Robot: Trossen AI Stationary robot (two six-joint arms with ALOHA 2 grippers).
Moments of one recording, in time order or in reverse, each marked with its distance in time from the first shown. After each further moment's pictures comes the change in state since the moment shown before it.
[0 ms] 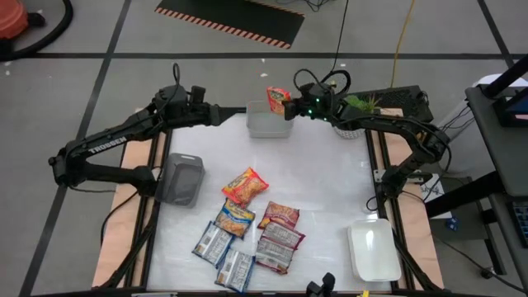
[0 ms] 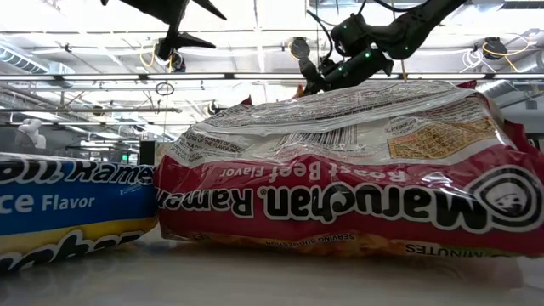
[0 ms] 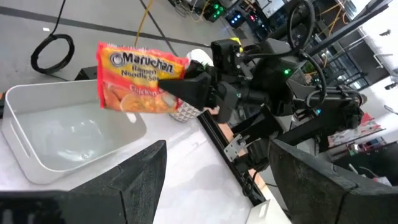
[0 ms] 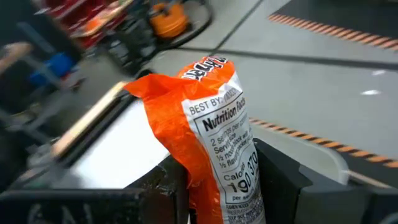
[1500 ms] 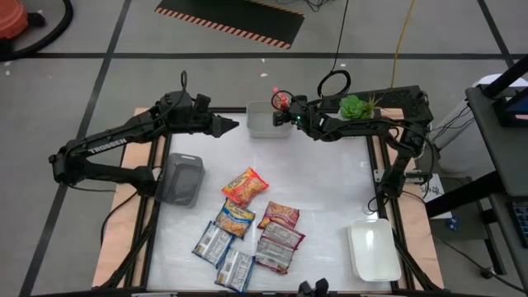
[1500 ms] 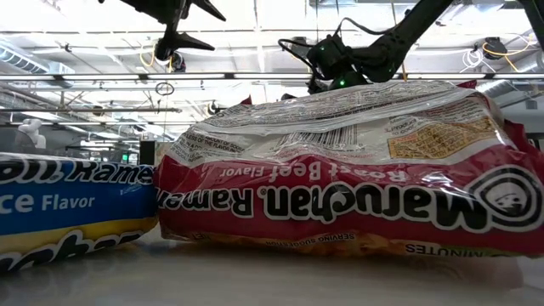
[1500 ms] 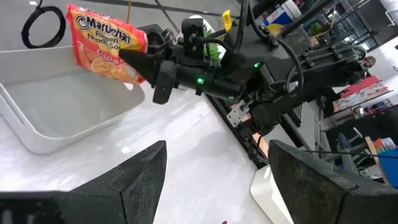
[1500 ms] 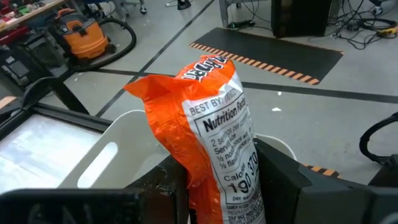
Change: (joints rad) left arm -0.054 0.000 0.000 -0.093 0.043 0.048; right arm 0.121 0.207 0.000 0.132 0.469 -0.001
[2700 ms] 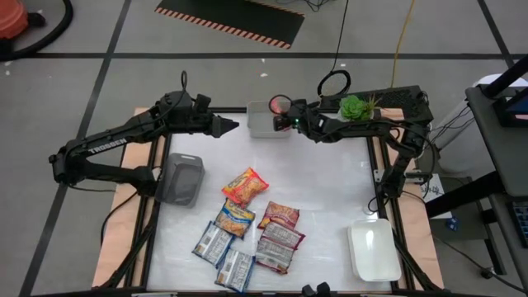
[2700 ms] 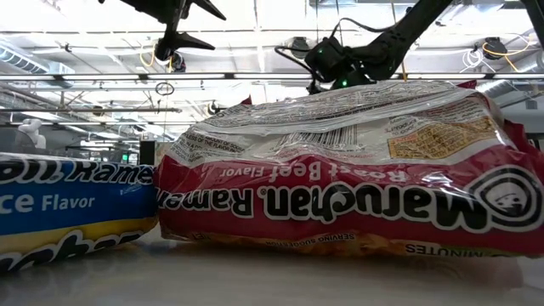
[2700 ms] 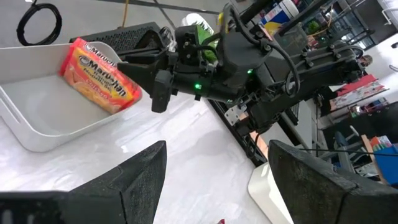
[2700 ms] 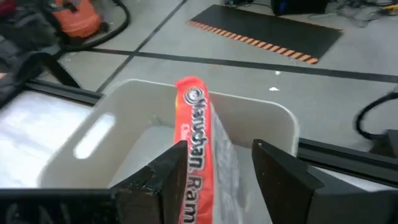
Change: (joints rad) left arm 0.000 0.000 0.000 0.001 0.013 -0.003; right arm 0.020 -0.012 0.000 -0.112 -0.024 0.058
